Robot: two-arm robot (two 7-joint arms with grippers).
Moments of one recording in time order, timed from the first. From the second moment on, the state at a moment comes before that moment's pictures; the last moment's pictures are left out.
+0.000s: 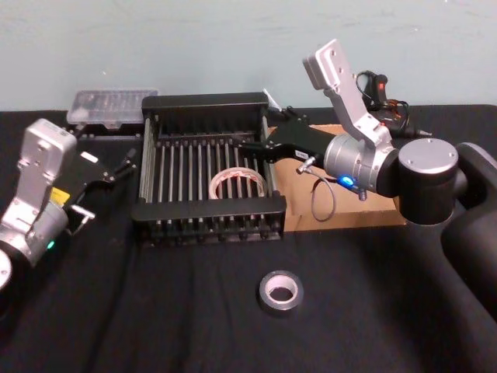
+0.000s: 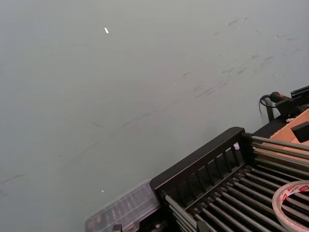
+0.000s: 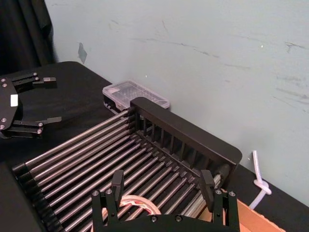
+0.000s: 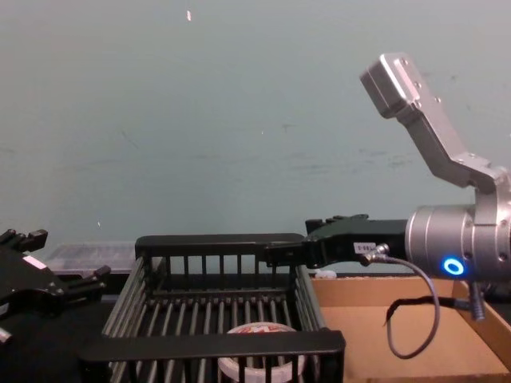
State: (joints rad) left arm -0.20 0.60 0.45 -1.41 -0.25 -0.12 0.03; right arm 0.54 0.24 -0.51 -1.21 0.27 0.23 0.44
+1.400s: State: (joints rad) left arm -0.20 0.60 0.45 -1.41 -0.25 -0.12 0.03; right arm 0.19 0.58 -0.39 -1.69 0.44 0.33 0.47
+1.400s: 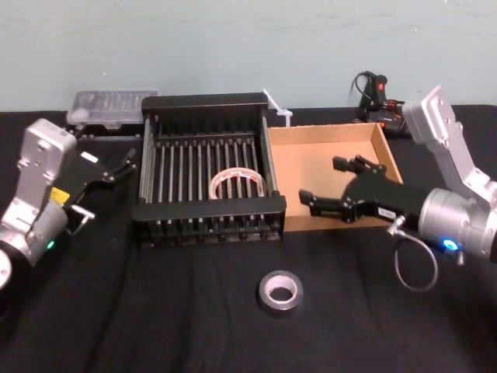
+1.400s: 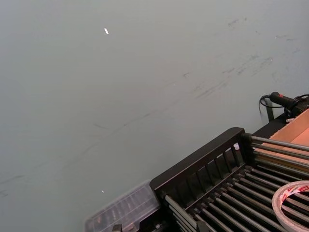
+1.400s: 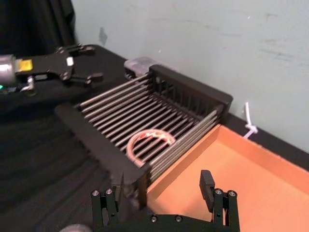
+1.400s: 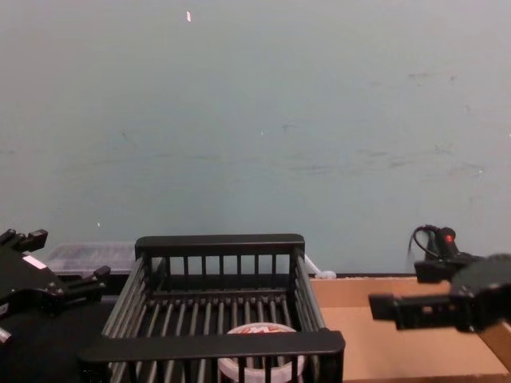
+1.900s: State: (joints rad) left arm -0.20 0.60 0.45 -1.41 -0.25 -0.12 0.03; right arm 0.12 0.68 -0.44 -1.75 0.47 0.35 0.50
